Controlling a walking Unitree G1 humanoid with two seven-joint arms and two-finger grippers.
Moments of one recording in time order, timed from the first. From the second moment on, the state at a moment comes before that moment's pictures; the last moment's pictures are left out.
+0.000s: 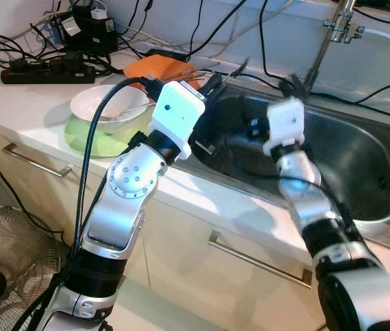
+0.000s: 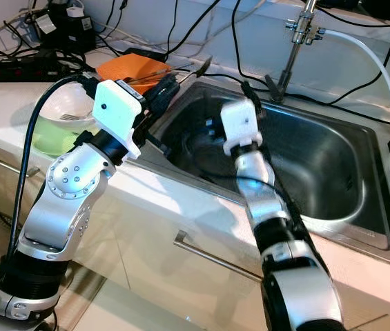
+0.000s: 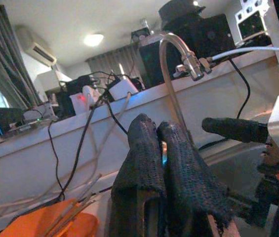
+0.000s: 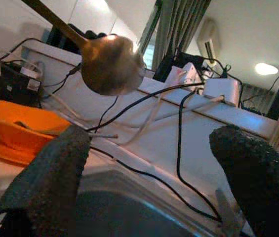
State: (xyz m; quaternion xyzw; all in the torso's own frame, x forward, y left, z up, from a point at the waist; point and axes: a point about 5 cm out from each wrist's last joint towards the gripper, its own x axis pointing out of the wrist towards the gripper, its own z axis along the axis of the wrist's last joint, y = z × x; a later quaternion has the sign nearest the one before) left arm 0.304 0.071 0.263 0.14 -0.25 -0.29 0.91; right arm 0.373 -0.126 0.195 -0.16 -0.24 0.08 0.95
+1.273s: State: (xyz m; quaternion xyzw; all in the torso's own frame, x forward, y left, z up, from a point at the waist) left arm 0.298 0.063 0.239 0.13 -0.18 -0.36 0.91; right arm 0.362 -0.098 0.202 -0.16 -0.28 0.12 0.94
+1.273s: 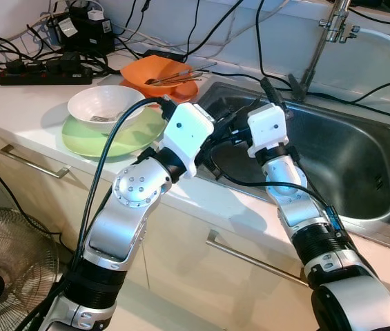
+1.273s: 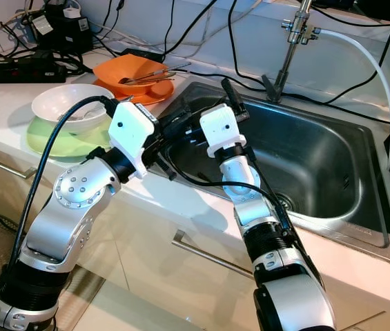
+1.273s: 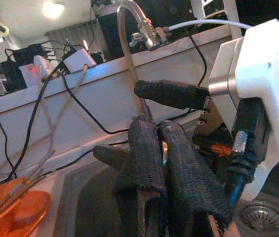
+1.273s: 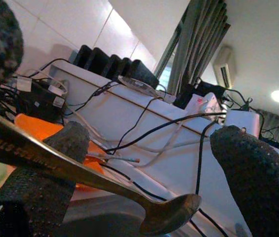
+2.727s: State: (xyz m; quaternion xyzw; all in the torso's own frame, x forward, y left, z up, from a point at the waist) left arm 0.298 0.057 0.246 0.13 -0.20 -0.36 0.91; right arm 0.357 -0.090 0.198 -0.16 -0.29 0.15 0.93
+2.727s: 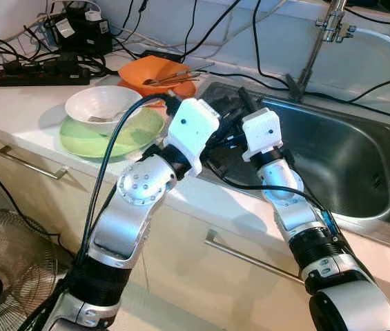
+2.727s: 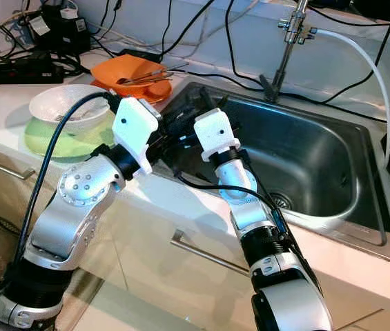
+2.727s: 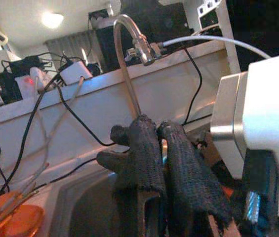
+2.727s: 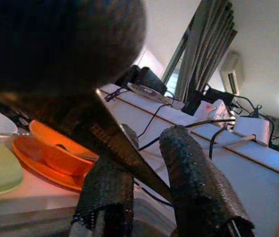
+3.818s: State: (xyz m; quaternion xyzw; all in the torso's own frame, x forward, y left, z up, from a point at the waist) left arm 0.314 0.087 0.249 0.05 -0.19 -0.26 0.95; right arm 0.377 -0.117 0.190 -0.16 -0.21 0.08 0.96
